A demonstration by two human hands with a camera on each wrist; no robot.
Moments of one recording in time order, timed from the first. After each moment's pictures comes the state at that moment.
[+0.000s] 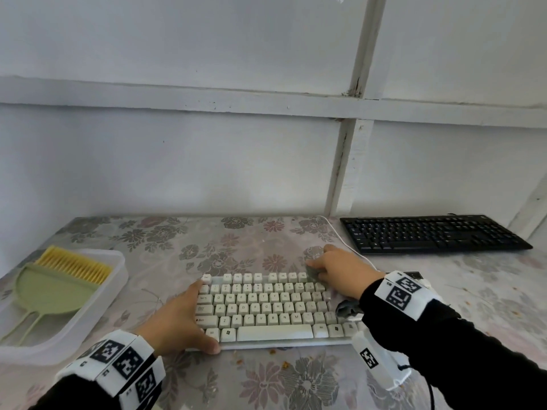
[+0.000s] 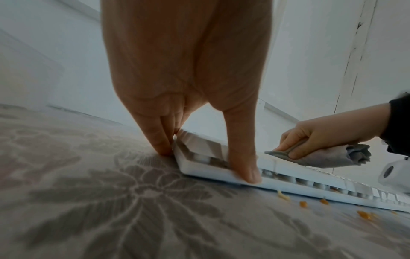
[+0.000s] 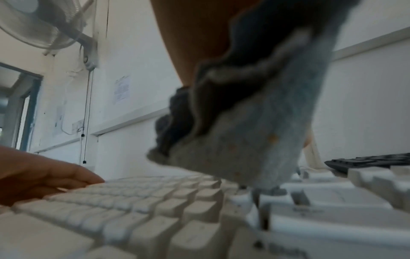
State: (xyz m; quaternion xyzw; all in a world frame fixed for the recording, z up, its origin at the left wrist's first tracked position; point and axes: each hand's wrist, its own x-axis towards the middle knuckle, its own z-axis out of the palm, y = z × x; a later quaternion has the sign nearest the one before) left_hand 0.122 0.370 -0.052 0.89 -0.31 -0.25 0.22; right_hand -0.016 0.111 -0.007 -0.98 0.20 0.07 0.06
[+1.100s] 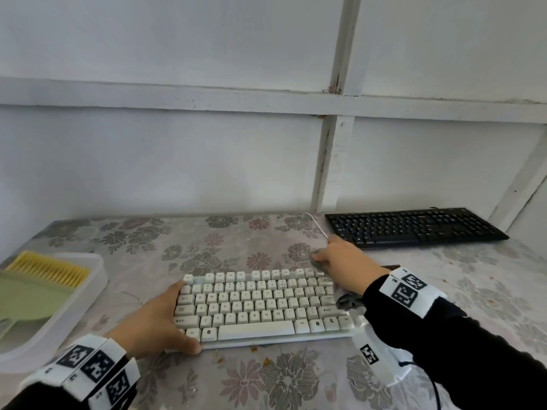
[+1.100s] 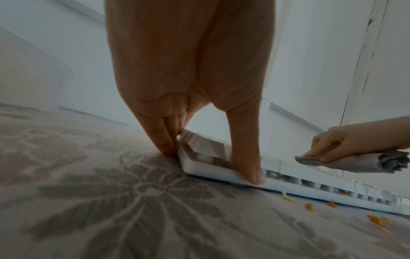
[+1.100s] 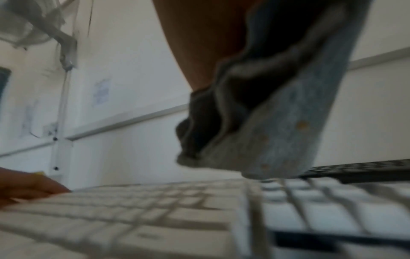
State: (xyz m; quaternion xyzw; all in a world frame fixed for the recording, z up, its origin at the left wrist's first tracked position) left_hand 0.116 0.371 -0.043 0.88 -0.30 -0.28 0.25; right_hand -0.041 0.089 -0.006 -0.97 0.24 0.01 0.07
